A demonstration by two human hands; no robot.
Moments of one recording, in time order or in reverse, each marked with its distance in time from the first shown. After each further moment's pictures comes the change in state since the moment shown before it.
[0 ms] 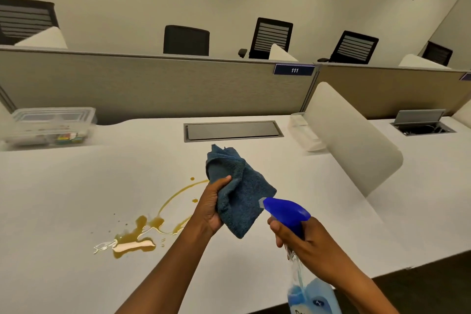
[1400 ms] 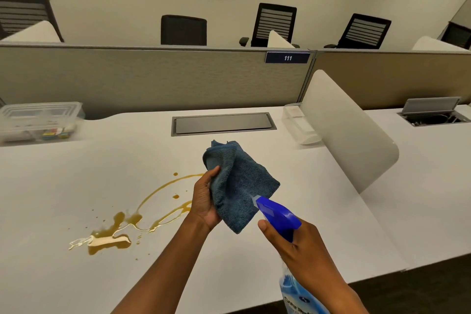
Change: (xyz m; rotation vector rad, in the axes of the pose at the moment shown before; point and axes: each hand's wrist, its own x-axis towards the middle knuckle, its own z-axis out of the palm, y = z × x) left_hand 0.031 -0.044 0.049 -0.126 -0.058 0.051; right_hand -0.001 0.034 -0.045 -0.011 0.172 -0.017
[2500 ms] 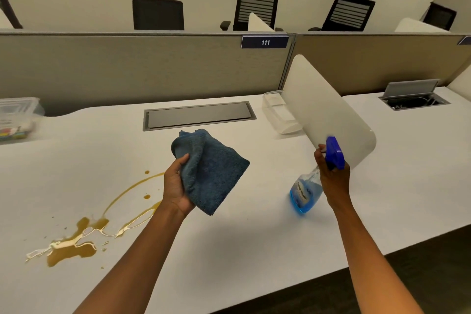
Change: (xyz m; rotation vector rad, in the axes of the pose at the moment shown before) left_hand 0.045 0.000 0.007 -0.014 0.025 0.012; right_hand 0.160 0.152 -0.128 0.221 0.603 0.046
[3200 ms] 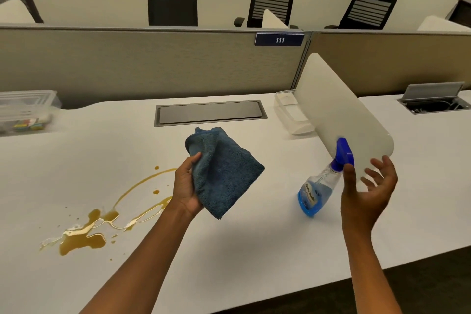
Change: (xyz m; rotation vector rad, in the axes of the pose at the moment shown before) left_hand -0.006 -0.001 0.006 0.032 0.010 -0.019; right_hand -0.056 -0.026 -0.013 -0.002 0.288 -0.226
